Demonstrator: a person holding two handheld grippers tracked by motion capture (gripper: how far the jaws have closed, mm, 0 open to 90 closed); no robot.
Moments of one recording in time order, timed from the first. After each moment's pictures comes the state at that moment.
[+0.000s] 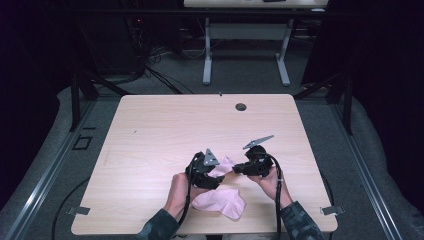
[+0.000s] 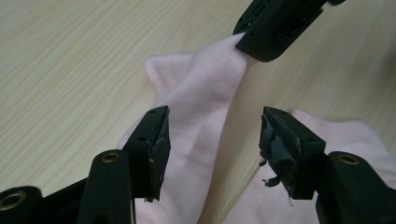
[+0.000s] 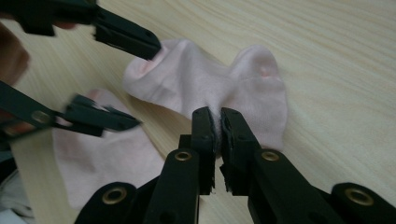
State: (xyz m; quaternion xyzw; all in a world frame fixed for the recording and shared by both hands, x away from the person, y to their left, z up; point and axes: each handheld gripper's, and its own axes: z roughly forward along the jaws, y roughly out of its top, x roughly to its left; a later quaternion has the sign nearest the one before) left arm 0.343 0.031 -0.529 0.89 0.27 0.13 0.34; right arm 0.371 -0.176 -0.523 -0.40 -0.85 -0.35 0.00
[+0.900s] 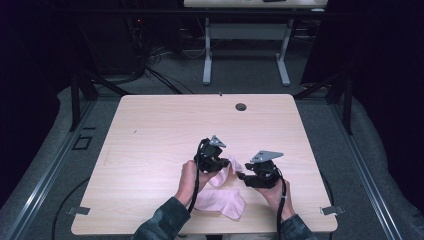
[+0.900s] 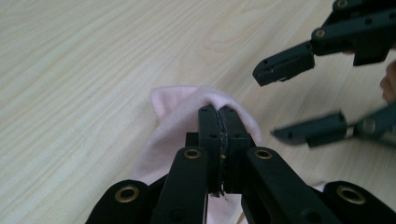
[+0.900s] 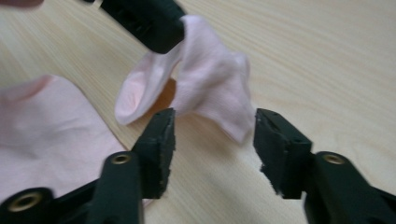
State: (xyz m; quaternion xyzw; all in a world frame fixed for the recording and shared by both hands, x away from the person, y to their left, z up) left arm 0.380 0.017 -0.509 0.87 0.32 0.04 0.38; right arm 0.332 -0.188 -0.540 -0.37 -0.83 -0.38 -0.15
